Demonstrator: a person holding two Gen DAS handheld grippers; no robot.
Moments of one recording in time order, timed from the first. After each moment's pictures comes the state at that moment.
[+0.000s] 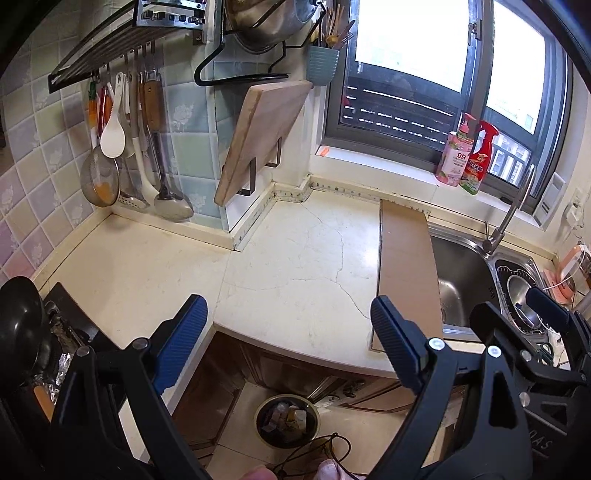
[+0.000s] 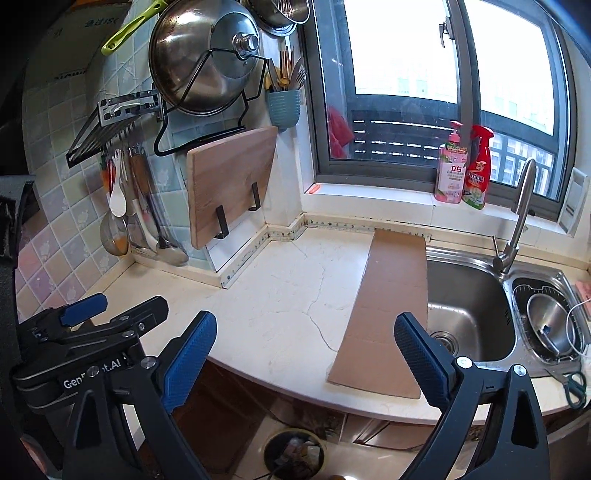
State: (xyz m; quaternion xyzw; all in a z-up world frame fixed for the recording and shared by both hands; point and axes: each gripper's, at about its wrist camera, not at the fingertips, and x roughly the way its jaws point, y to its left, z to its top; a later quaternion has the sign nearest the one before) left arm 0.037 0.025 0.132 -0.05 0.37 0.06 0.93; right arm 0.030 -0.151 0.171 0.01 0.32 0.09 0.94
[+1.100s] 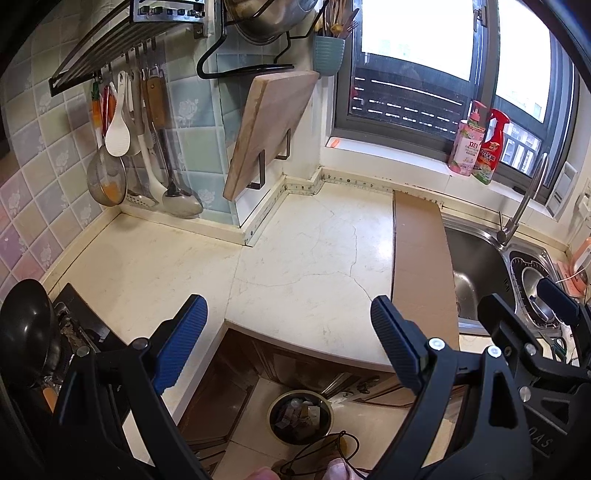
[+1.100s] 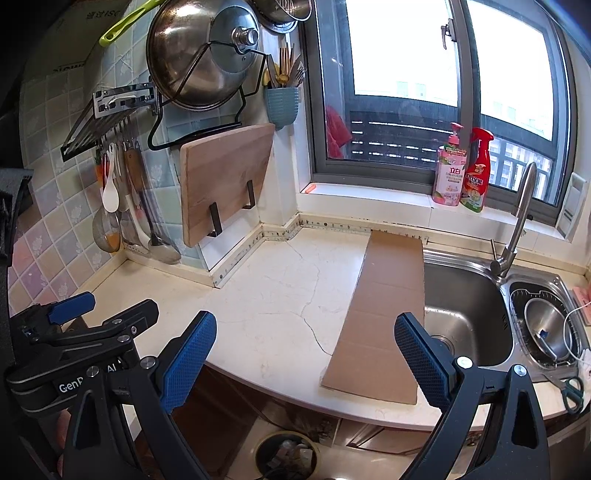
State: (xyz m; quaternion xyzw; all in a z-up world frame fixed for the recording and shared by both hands) left arm 0.048 0.032 0.119 -0.03 0.38 0.07 0.92; right arm 0.042 -0.152 0.155 0.00 0.32 0.08 0.94
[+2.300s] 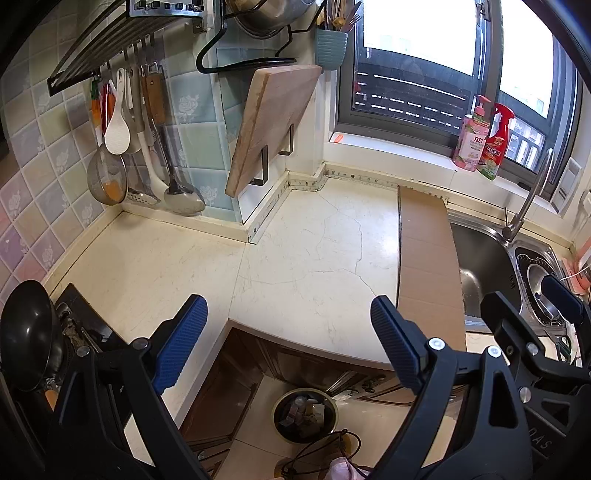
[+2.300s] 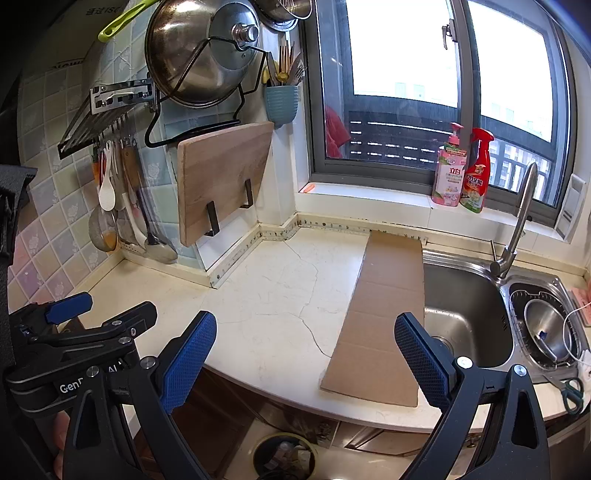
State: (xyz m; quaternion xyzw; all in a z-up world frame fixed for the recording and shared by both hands) left arm 0.054 0.045 0.112 -0.02 0.39 0.07 0.92; right arm 0.051 -0.153 0.146 0.00 0.32 0.09 0.94
